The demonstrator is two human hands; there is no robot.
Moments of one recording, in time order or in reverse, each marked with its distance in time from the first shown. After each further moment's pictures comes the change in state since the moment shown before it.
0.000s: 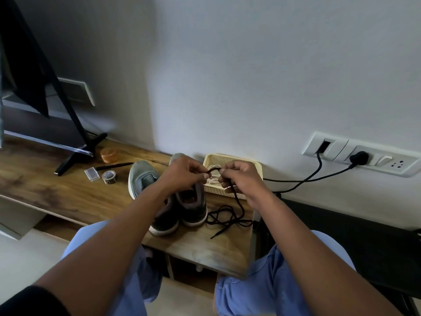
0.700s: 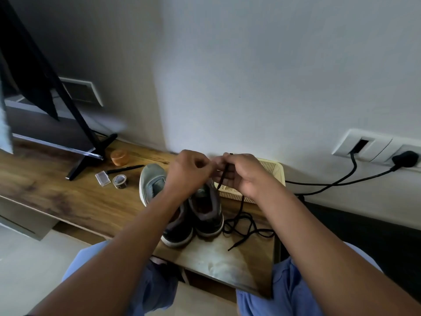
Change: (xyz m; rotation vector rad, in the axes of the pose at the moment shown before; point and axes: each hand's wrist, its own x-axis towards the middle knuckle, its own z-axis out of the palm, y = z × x) left_hand 0.012 0.000 -0.017 0.100 0.289 -0.005; right_hand 0.051 -0.033 0.053 0.340 -0.125 0.244
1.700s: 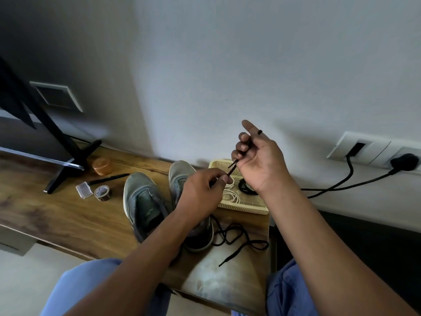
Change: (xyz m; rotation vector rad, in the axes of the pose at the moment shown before) left_hand 0.003 0.016 0.065 -0.094 -0.078 0.100; right_hand 0.021 -0.042 -0.044 0.594 -0.019 -0.318
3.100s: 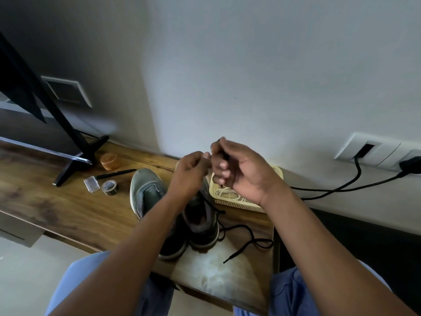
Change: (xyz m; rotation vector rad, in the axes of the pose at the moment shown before) left_hand 0.019 -0.012 -0.028 -0.385 0.034 -0.154; right_hand -0.024 0.022 0.007 -0.317 -0.527 0.269
